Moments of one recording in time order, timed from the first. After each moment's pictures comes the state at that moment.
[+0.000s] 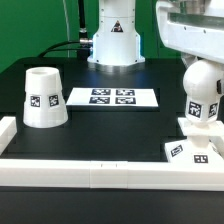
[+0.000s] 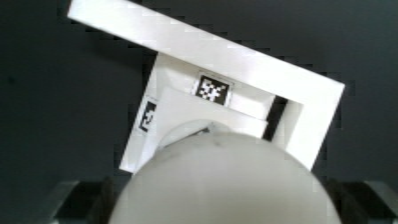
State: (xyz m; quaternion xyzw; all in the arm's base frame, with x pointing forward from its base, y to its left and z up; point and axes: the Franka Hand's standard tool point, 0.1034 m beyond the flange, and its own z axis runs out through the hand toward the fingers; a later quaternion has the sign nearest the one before) arm 0.622 0.096 0.122 -0.77 0.62 0.06 0.08
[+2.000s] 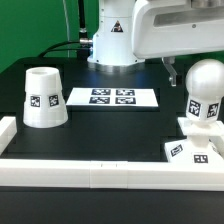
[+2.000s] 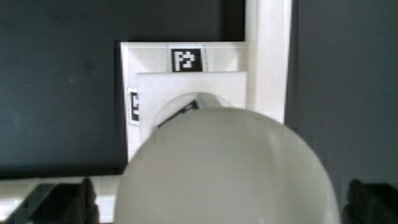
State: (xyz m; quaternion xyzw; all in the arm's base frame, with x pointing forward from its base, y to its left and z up) arm 0.620 0.091 0.128 -1.00 -0.03 0.03 0.06
